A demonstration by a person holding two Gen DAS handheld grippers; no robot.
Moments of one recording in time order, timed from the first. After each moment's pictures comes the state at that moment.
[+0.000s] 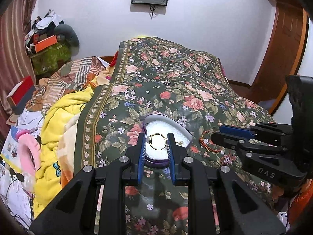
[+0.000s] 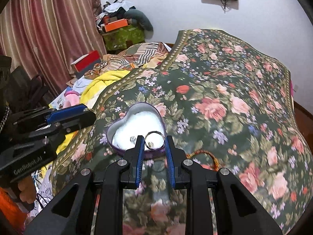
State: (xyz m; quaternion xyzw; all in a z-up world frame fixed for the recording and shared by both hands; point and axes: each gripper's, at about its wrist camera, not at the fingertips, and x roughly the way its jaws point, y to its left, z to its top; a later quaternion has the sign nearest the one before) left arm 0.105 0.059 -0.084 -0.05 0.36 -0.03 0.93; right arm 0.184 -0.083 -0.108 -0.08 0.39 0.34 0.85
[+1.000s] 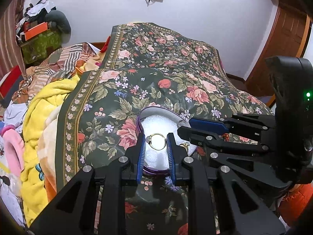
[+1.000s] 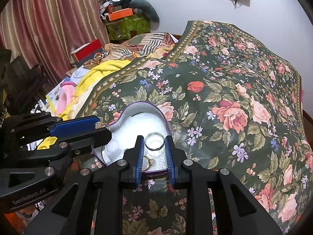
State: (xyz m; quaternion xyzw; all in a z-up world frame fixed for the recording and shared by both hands) left arm 0.143 0.065 -0.120 -0.08 0.40 -0.06 0.91; right arm 0.209 -0.054 -0.134 -0.11 0.41 0.35 0.84
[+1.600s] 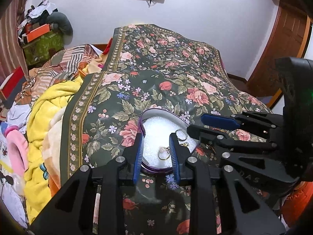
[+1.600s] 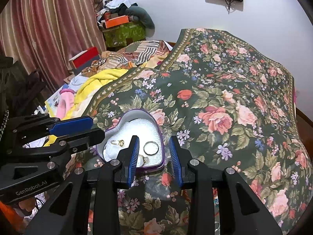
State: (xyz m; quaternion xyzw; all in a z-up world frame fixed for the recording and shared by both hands) left arm 0.137 0.063 -0.109 -0.07 0.40 -0.05 0.91; right arm 0.202 -0.070 -0.113 -0.10 0.39 0.34 0.85
